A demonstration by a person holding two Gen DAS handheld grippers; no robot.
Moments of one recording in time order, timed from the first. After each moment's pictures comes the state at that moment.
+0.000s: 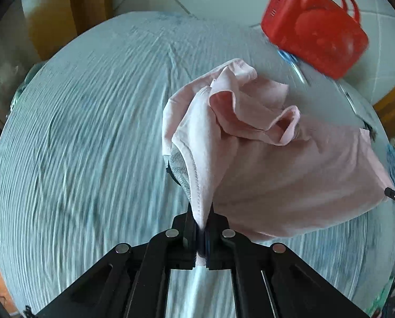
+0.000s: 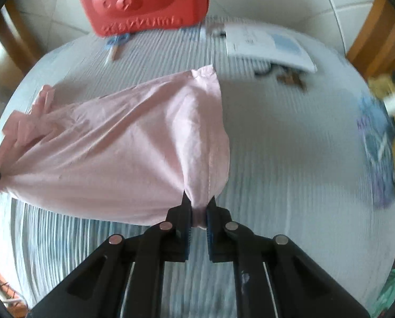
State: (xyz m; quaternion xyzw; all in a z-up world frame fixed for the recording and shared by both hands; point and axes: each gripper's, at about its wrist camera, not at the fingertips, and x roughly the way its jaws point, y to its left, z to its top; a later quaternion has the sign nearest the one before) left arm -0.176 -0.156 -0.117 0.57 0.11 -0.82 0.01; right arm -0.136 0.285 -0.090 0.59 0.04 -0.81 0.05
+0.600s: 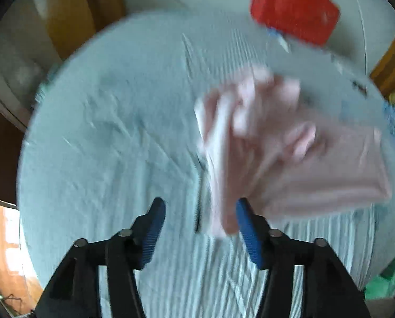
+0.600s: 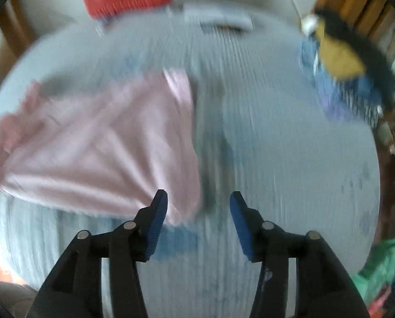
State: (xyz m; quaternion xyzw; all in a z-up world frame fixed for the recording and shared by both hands) left arm -0.037 -0.161 -0.078 0.55 0.06 -0.83 0.03; right arm 0.003 0.313 -0.039 0.54 0.03 -0.84 0.03
